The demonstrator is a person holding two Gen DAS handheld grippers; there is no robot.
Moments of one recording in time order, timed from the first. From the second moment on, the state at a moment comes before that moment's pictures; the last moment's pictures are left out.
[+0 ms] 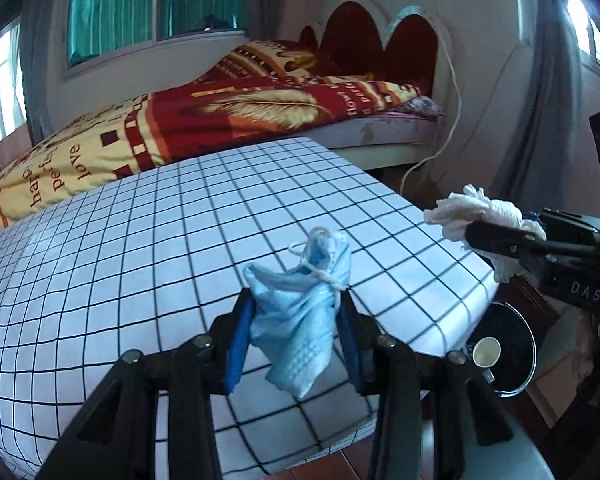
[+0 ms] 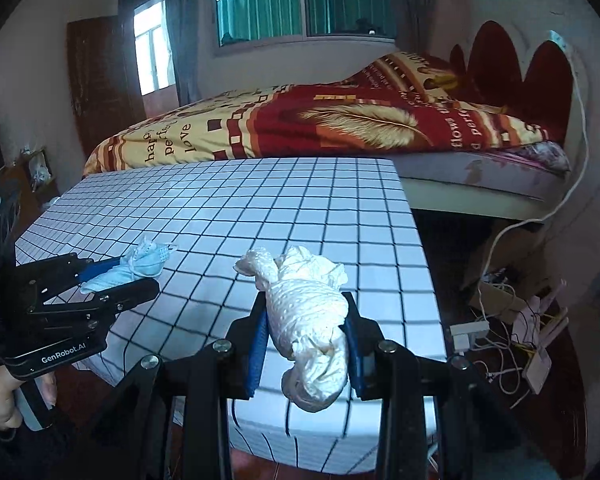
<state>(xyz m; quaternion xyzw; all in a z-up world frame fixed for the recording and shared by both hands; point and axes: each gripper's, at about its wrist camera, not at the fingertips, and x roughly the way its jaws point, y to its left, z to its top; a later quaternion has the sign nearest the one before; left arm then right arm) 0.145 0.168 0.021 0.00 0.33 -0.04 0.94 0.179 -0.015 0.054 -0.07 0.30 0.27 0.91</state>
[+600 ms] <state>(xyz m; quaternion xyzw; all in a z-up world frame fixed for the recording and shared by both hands) 0.136 0.085 0.015 0.02 0.33 -0.12 0.94 0.148 -0.110 0.040 -0.04 0.30 0.19 0.93</state>
